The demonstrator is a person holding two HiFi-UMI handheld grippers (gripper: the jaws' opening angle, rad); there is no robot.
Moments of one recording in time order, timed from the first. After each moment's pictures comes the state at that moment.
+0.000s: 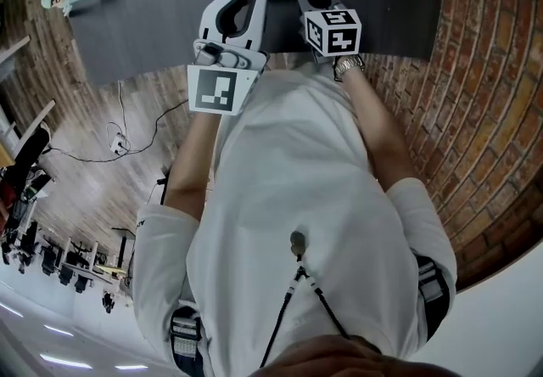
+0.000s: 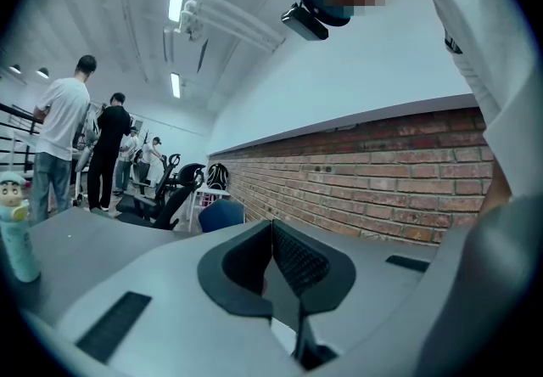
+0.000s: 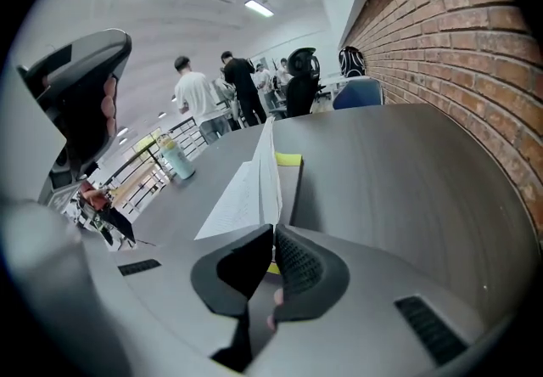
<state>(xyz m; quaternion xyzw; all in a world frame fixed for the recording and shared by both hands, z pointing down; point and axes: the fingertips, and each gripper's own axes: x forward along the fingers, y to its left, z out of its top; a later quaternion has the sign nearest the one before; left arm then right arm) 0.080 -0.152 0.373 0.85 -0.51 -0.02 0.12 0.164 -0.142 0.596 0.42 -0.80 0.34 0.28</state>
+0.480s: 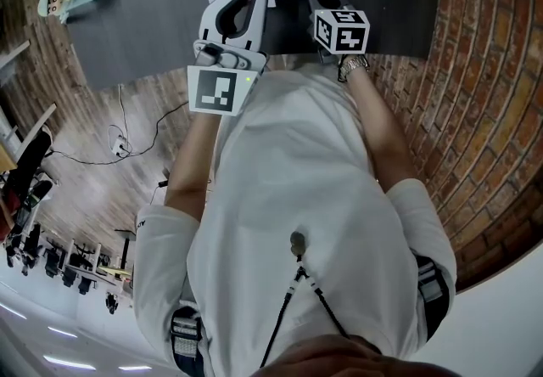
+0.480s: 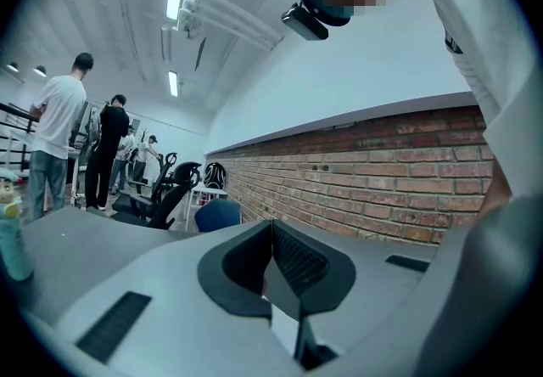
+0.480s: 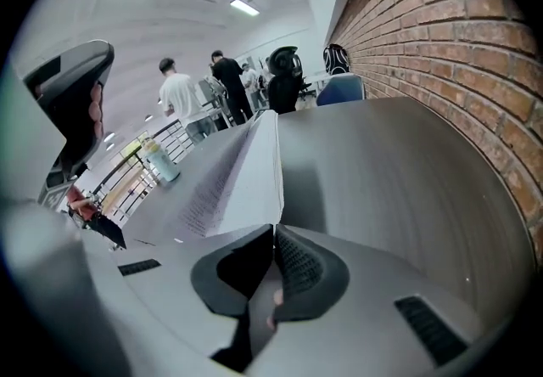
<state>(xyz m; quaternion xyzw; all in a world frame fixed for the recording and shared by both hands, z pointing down) 0.099 -0.159 0.376 0.86 -0.50 -0.02 0.12 0.210 -0.149 0.609 0.45 -0.77 0.36 0.28</state>
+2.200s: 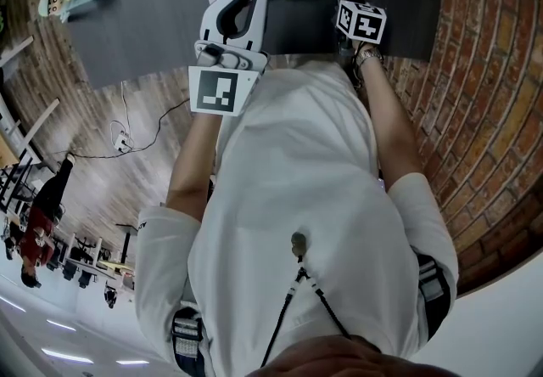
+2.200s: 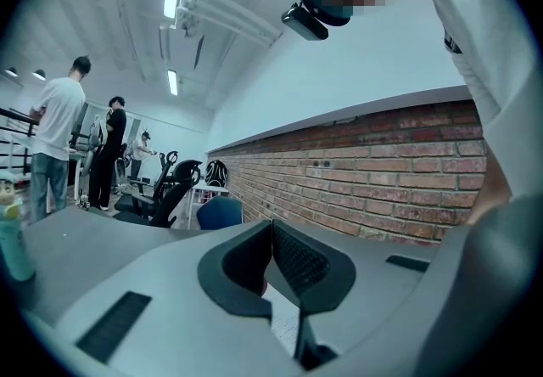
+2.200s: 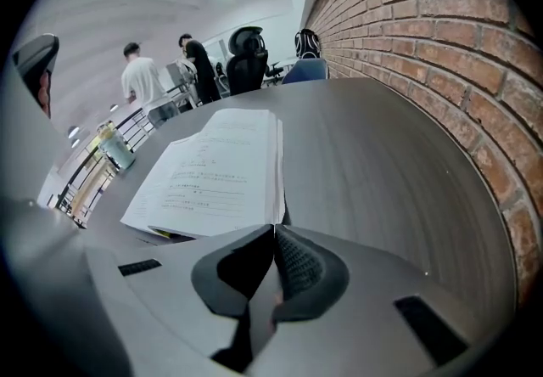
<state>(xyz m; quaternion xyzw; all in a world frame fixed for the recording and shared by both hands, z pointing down) 0.109 -0.164 0.381 0.85 -0.51 -0.01 0.12 0.307 -0.162 0.670 0.51 -0.69 0.38 0.34</state>
